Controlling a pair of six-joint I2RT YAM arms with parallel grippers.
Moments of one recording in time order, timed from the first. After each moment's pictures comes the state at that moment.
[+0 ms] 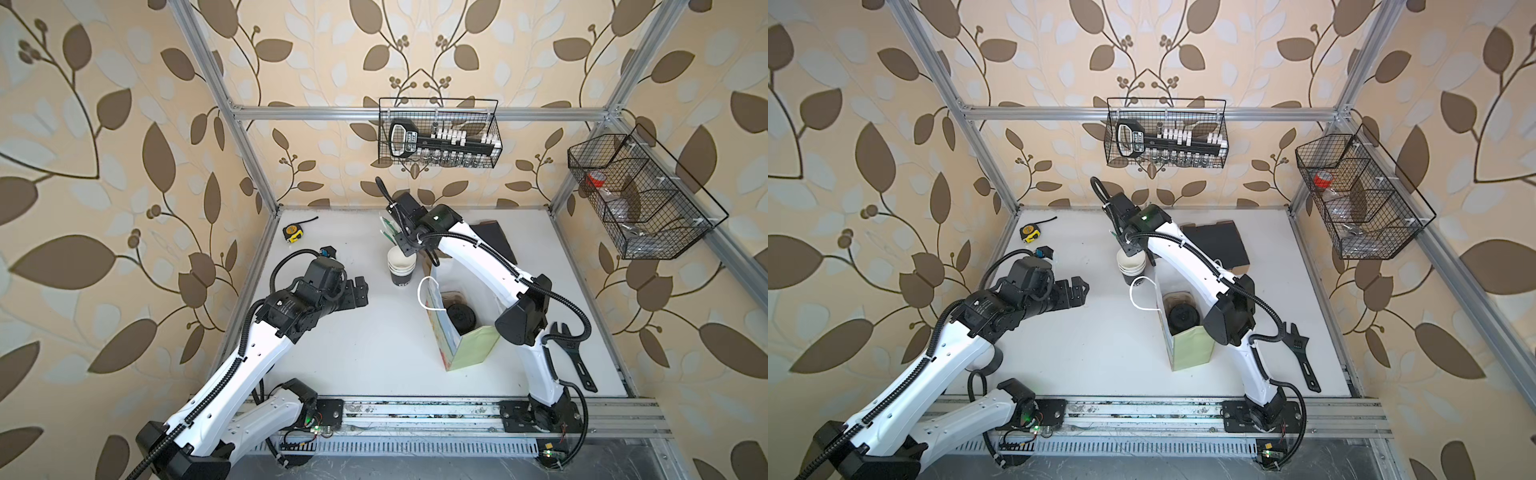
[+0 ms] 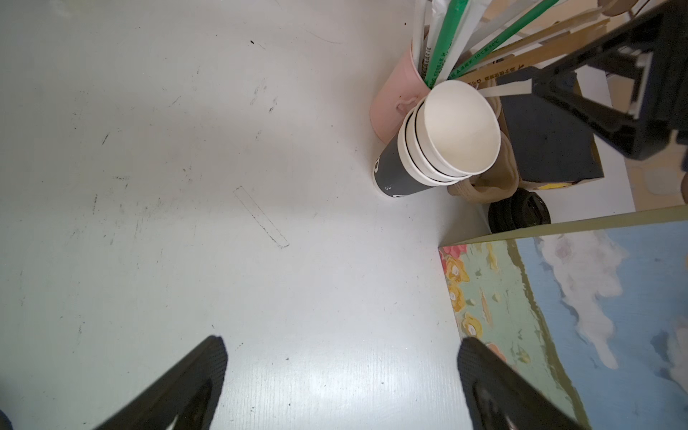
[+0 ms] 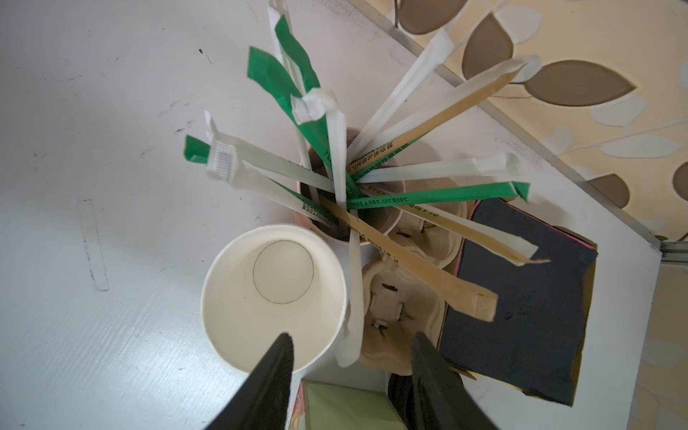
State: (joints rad) left arm -0.48 0.94 1.01 -0.88 -0.09 -0.60; right arm 0.74 2.20 2.36 -1.21 0.40 0.14
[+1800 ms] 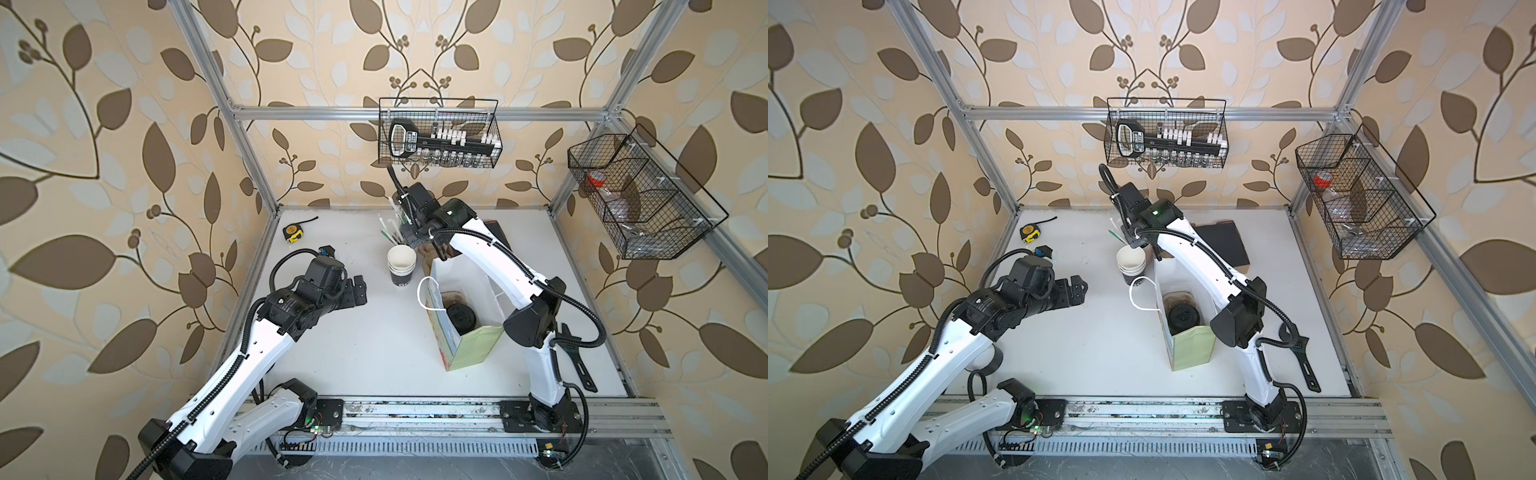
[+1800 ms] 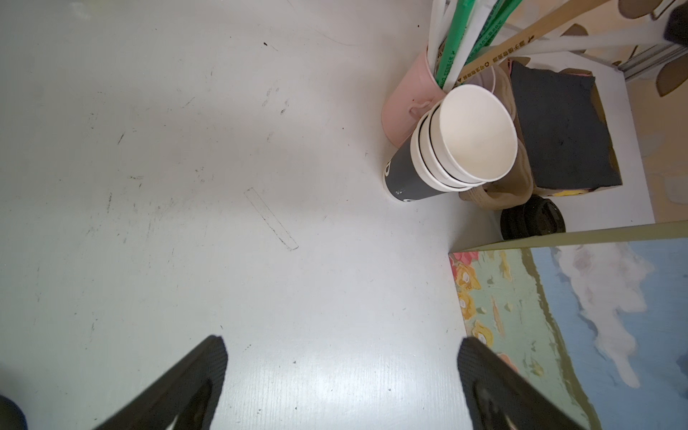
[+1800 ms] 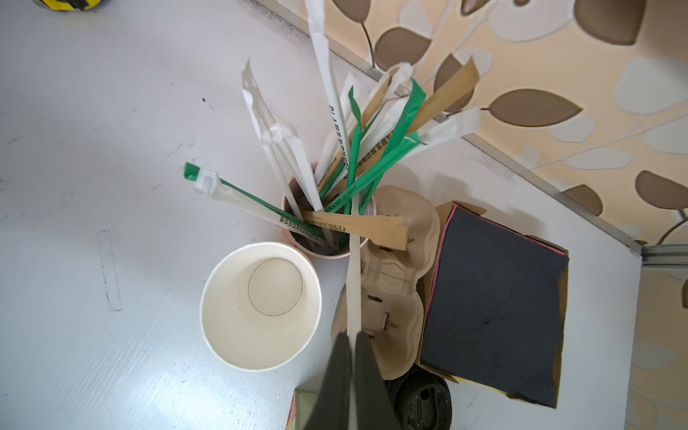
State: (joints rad) left arm -0.47 0.96 1.01 -0.88 -0.11 -0.60; right arm 0.72 2.11 2.36 -1.18 0.40 0.14
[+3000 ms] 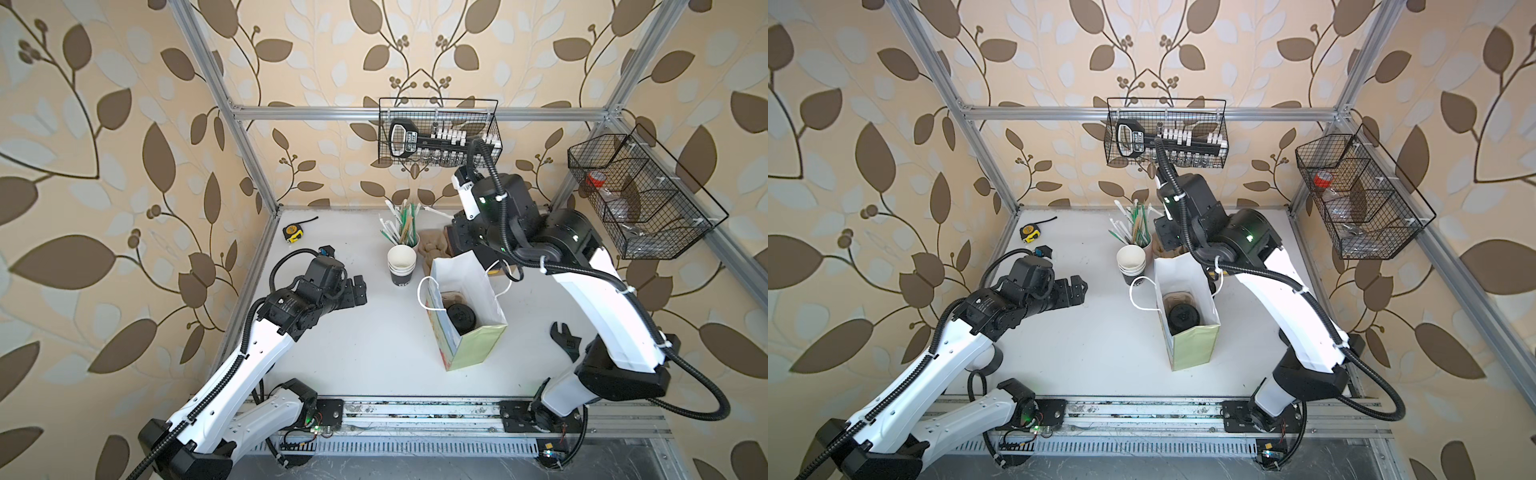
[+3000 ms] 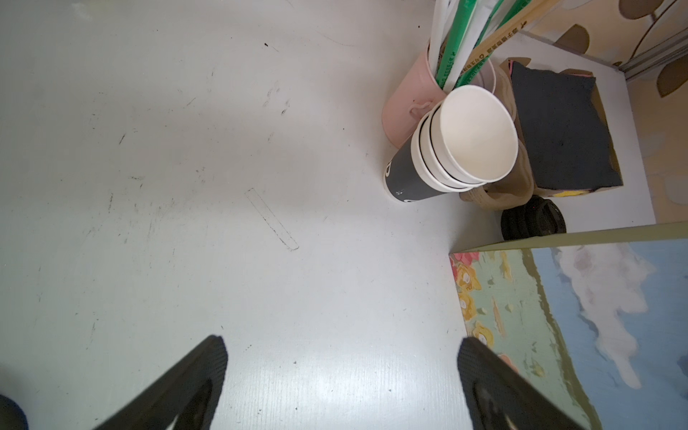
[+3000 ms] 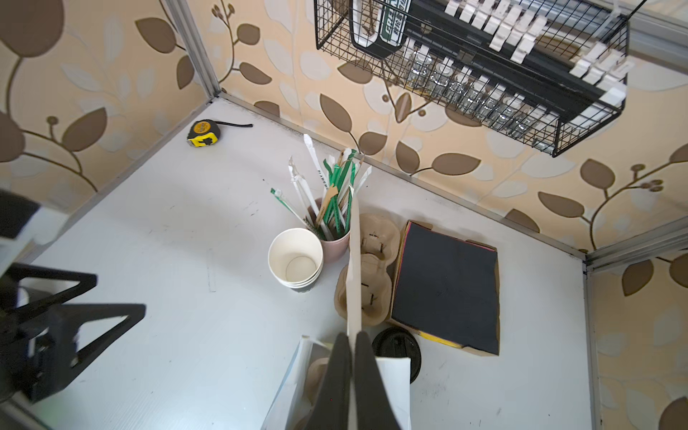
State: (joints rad) left arm -0.47 0.96 1.01 -0.88 -0.11 -0.60; right arm 0.83 1.55 2.19 -1.26 0.44 0.20
